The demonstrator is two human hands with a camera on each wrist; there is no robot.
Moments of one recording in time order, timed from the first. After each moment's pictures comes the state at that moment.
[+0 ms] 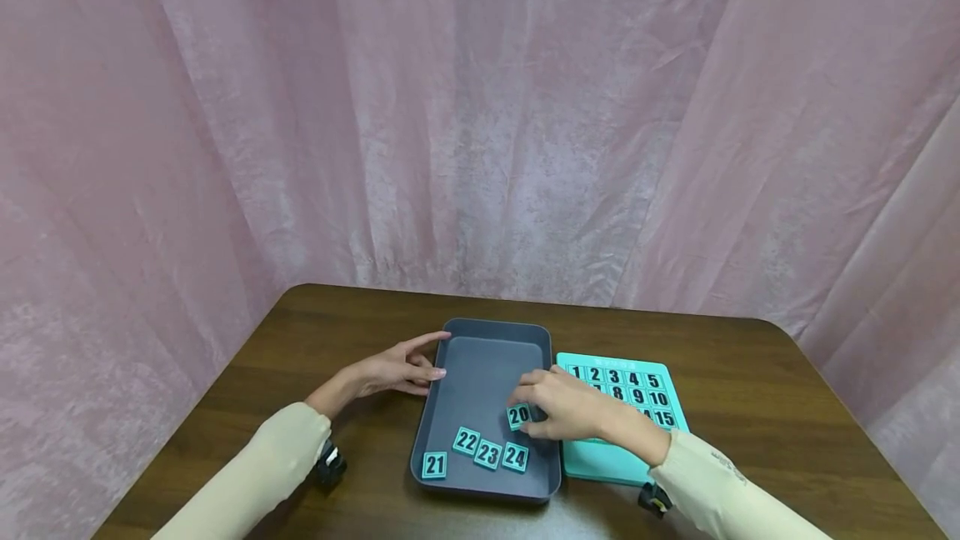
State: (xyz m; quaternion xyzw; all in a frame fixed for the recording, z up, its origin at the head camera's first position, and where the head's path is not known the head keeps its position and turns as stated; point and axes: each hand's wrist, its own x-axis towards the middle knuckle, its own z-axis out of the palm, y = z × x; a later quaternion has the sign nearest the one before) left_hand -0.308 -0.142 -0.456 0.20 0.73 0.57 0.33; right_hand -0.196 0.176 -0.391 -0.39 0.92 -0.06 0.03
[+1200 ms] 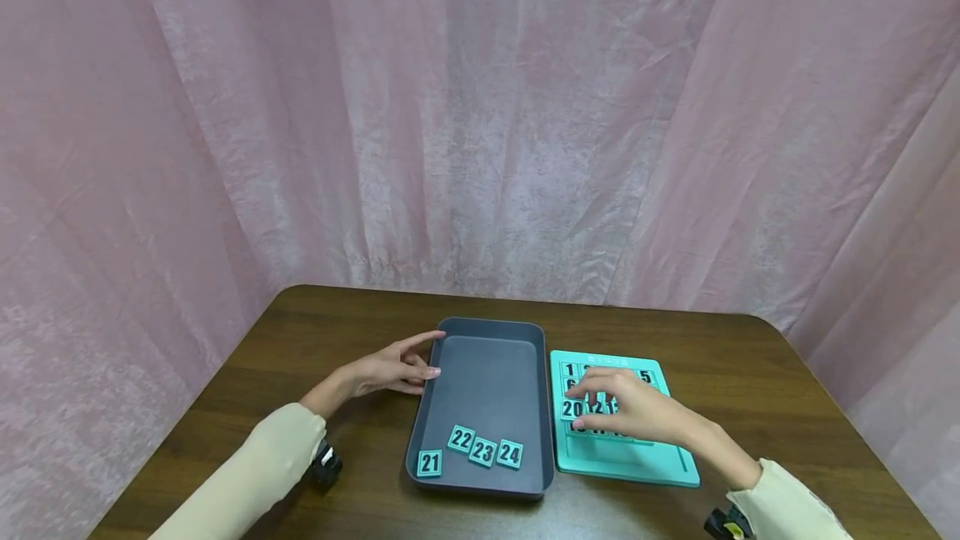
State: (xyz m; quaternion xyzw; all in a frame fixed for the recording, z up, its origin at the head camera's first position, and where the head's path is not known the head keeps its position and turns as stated) left_hand -0.312 -0.145 -0.457 0.21 0.73 0.56 0.32; right_hand -0.173 0.257 -0.382 -0.36 0.90 -0.26 0.00
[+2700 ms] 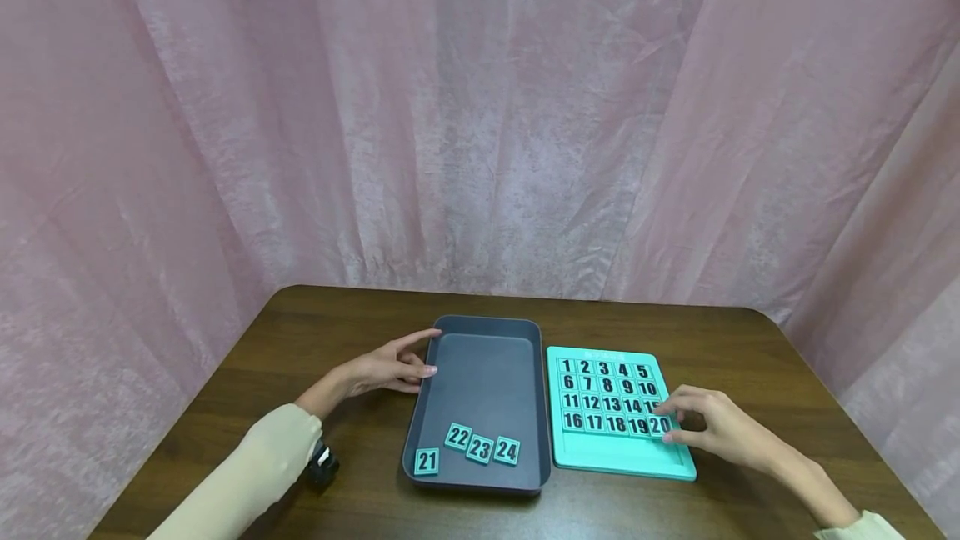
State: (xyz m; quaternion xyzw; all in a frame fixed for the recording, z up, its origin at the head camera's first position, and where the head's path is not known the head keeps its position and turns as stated) left_hand -0.312 -0.145 -0.455 0.20 0.73 0.57 0.33; right_hand -0.139 0.373 -0.421 -0.32 0.91 -0.26 -0.10
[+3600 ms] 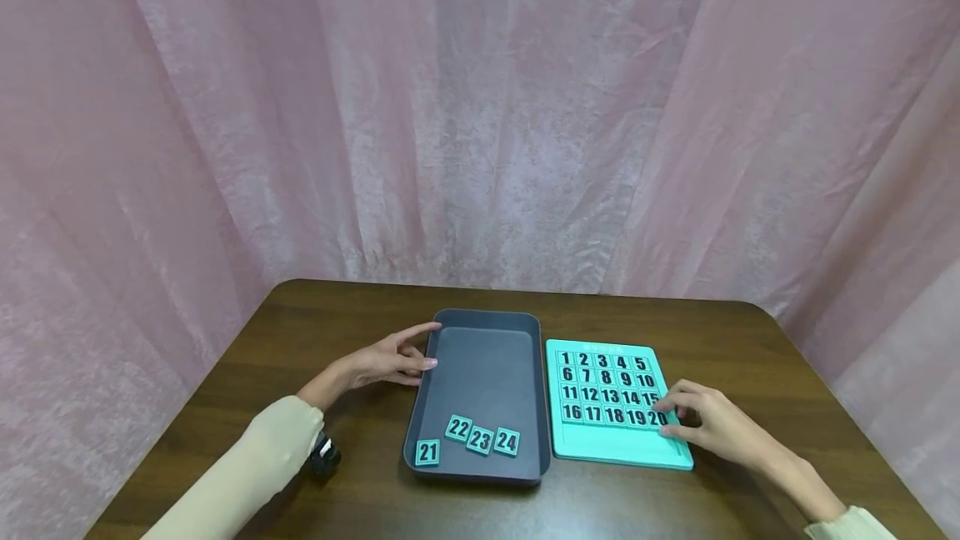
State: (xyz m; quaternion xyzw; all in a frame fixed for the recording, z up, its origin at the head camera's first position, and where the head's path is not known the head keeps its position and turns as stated) left_hand -0.311 -0.144 -0.453 0.20 0.73 0.57 0.33; right_hand -0.136 0.374 -0.431 -0.30 0.92 -0.23 -0.11
